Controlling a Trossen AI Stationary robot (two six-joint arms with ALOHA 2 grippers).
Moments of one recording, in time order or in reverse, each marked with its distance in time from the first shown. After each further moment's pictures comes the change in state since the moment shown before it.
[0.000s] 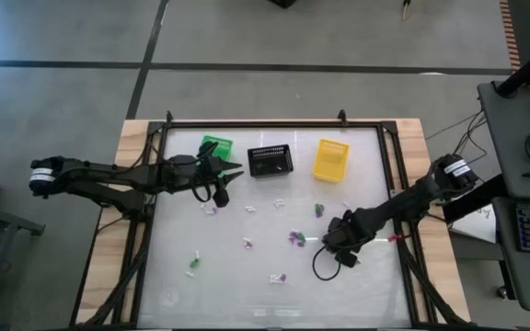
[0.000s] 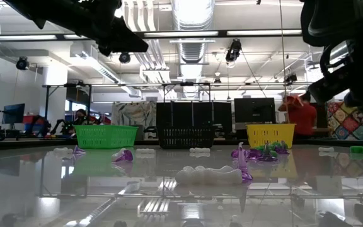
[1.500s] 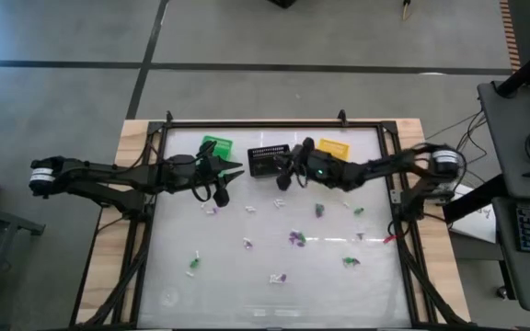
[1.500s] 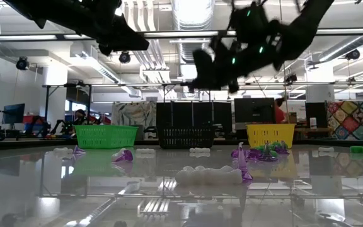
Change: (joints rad) left arm 0.000 0.000 0.000 0.017 0.001 -0.025; right arm -0.621 0.077 -0.066 1.579 0.448 -0.755
